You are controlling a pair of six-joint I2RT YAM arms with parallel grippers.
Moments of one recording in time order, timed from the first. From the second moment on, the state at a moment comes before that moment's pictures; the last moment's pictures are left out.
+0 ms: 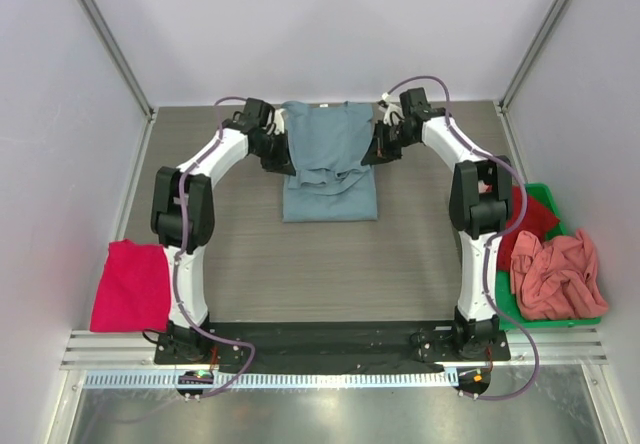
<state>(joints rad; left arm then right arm) -0.29 2.10 1.72 -0.65 0.41 -0.31 0.19 2.18 1.82 -0.68 -0.62 0.23</state>
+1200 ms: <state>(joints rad) -0.23 1.84 1.45 -0.66 0.39 -0.32 0.06 1.91 1.48 -0.65 -0.61 0.16</state>
